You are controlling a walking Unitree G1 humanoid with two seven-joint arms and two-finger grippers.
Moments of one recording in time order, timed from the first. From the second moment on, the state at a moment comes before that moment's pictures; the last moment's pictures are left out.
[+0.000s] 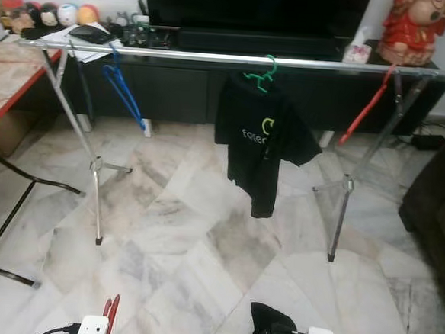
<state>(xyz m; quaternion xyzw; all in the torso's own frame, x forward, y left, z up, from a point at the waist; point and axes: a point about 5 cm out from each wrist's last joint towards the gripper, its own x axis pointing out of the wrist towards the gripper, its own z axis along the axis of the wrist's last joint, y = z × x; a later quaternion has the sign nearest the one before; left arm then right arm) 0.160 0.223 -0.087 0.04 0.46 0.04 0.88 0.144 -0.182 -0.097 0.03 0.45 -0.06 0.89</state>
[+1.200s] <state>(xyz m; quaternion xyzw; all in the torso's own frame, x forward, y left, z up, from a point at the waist) 0.181 0.209 -0.080 0.04 0.44 0.03 0.90 0.149 -0.179 -0.094 0.05 0.42 -0.07 0.90</state>
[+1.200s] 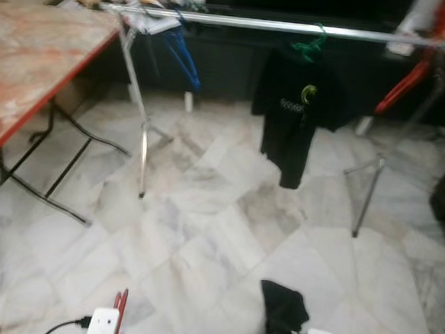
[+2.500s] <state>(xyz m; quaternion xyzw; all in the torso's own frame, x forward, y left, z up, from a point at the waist) 0.264 0.153 -0.019 0.08 0.30 -0.32 0.90 0.305 -0.192 0.009 -0.05 0.24 0.00 0.97</state>
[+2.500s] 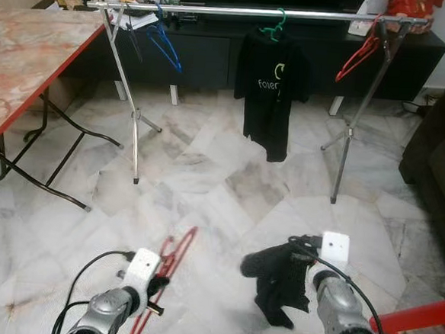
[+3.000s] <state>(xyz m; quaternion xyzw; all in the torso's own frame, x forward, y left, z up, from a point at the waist) 0.273 0.143 0.016 0.14 0.33 -0.54 0.76 0.353 -0.161 0.061 -0.14 0.18 0.07 0.97</state>
